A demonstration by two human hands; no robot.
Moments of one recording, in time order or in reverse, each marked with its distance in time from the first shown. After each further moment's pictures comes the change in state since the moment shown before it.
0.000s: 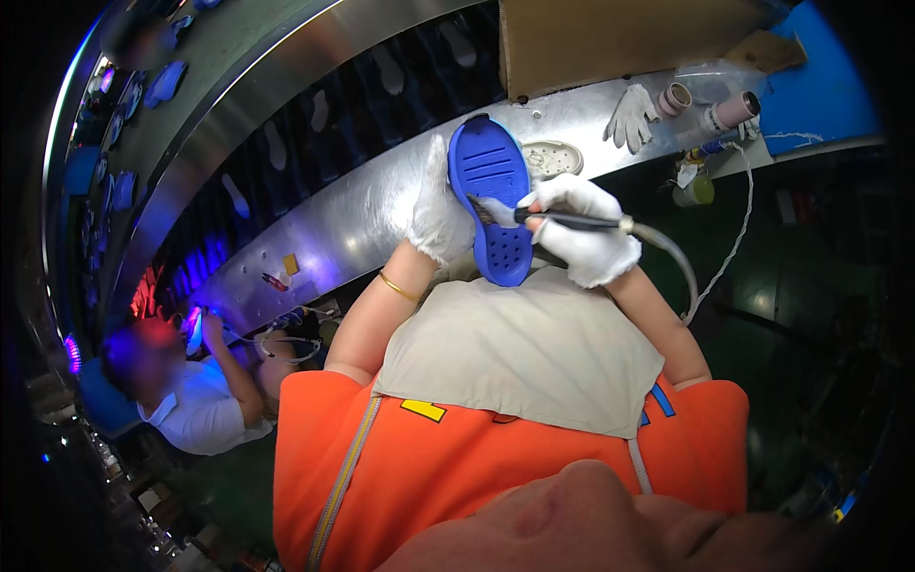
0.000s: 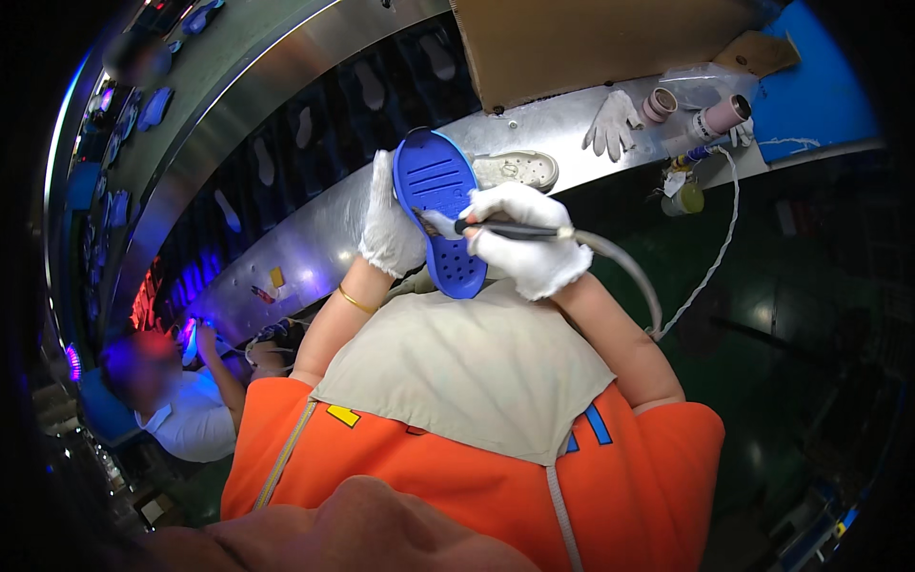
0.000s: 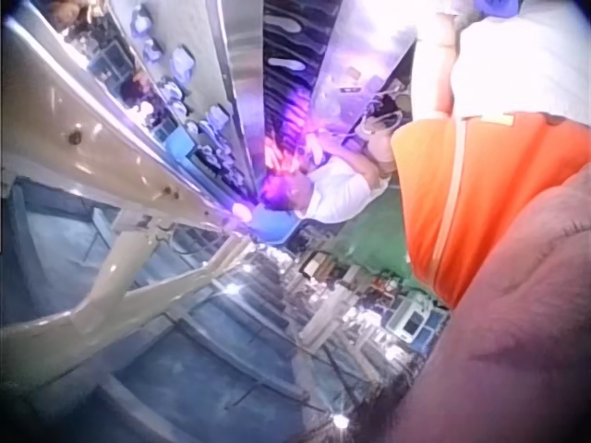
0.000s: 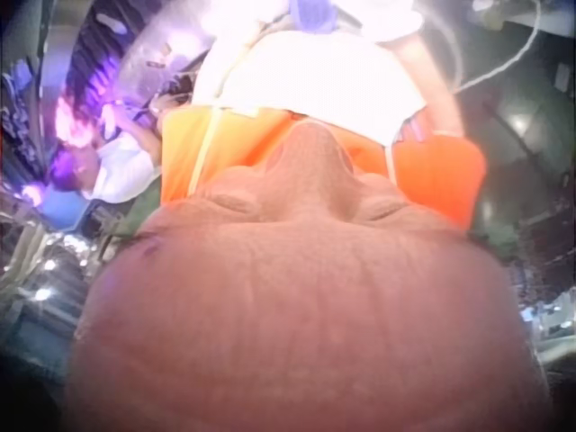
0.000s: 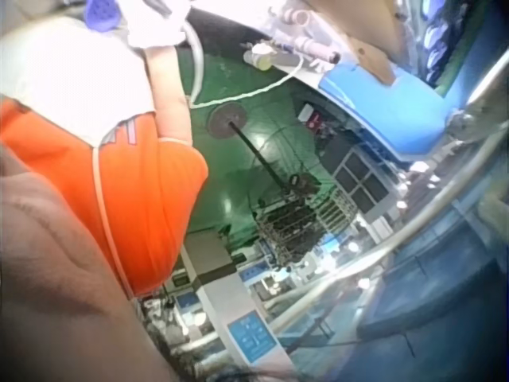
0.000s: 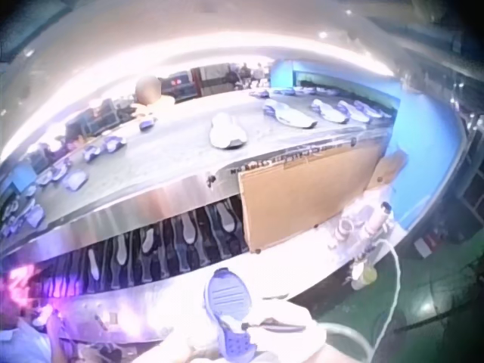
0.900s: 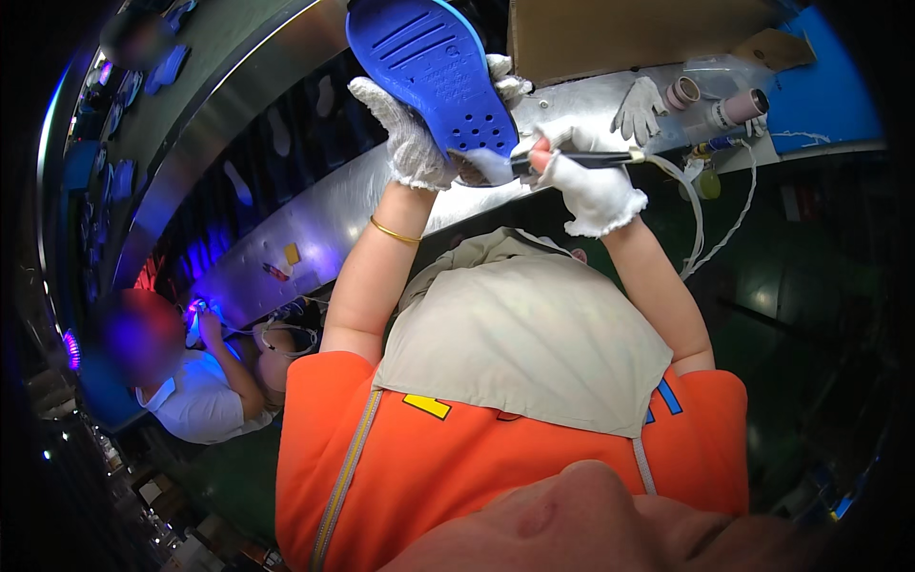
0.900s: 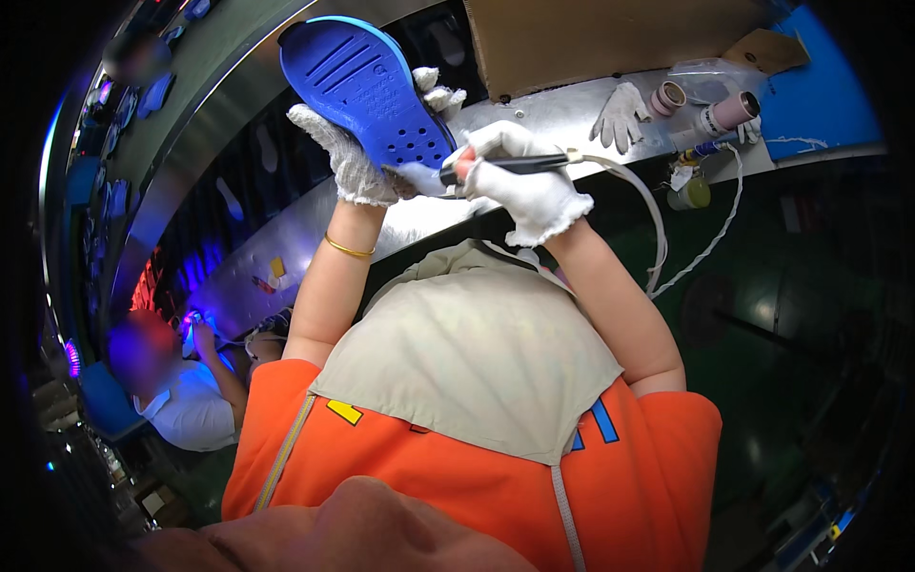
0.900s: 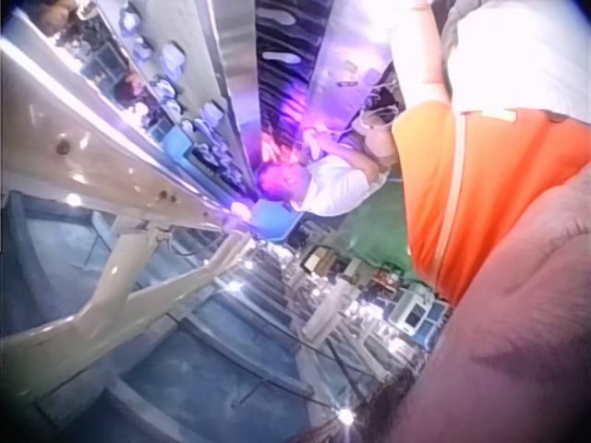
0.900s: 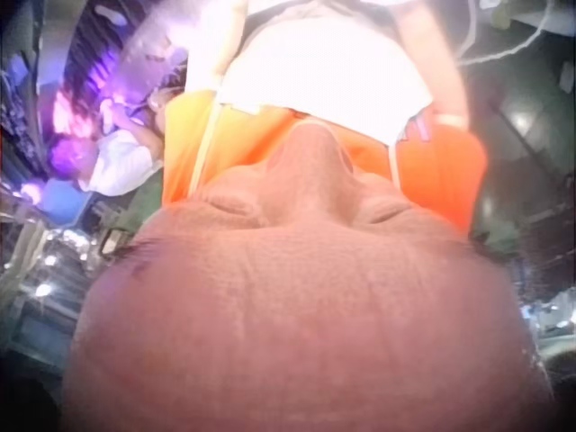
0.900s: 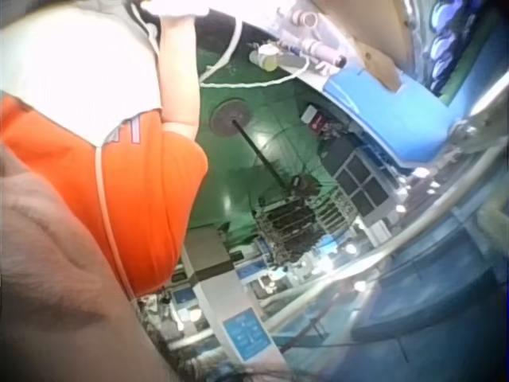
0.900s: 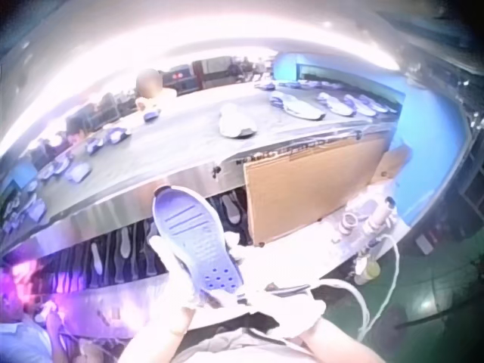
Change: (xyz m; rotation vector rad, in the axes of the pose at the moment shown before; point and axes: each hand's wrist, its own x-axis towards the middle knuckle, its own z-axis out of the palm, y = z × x) left_hand 0.037 0.056 0.014 0.061 -0.440 0.380; right_hand 0.043 -0.007 0.001 0.217 -0.019 0.193
